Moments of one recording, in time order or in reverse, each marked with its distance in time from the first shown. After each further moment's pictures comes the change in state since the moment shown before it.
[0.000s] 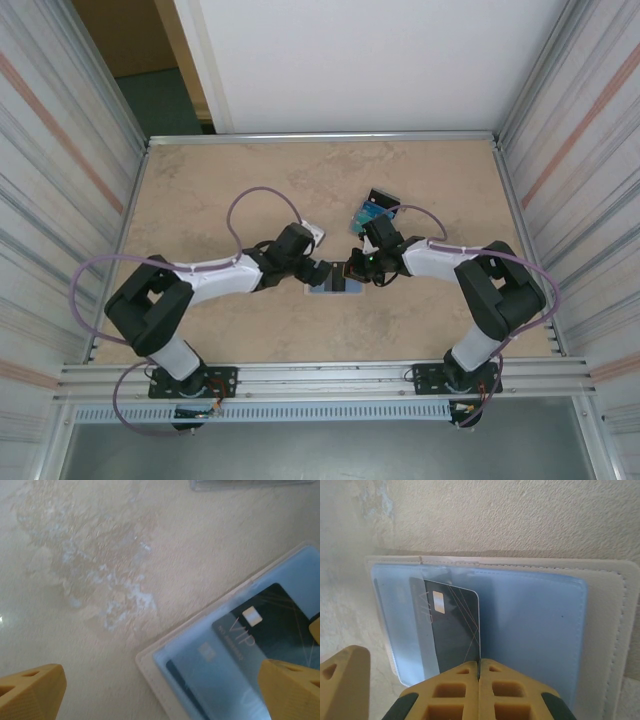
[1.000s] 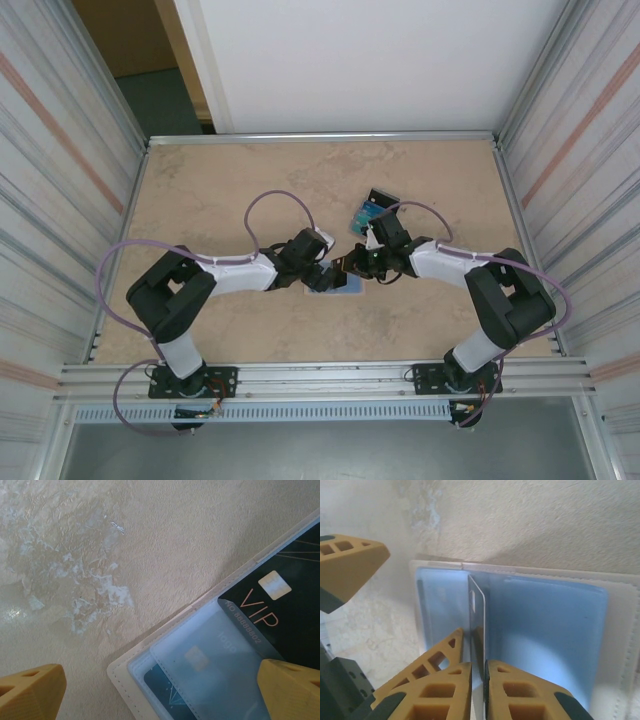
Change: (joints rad) left arm -0.042 0.114 0.050 -0.024 -0.045 0.029; right arm -0.026 -0.064 -0.032 0.063 -0.061 0.000
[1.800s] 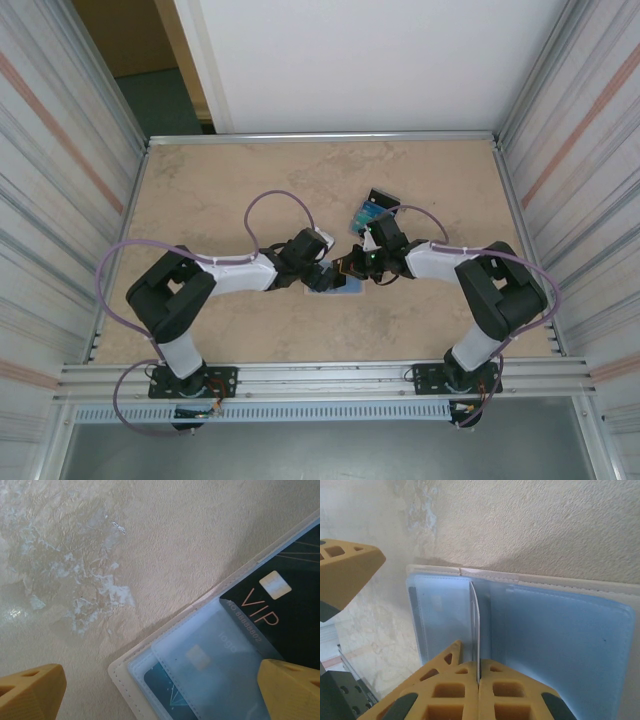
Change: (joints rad) left arm 0.000 -0.003 0.000 -0.002 -0.002 -0.002; right arm 0.002 0.058 -0.013 0.080 -0.022 0.031
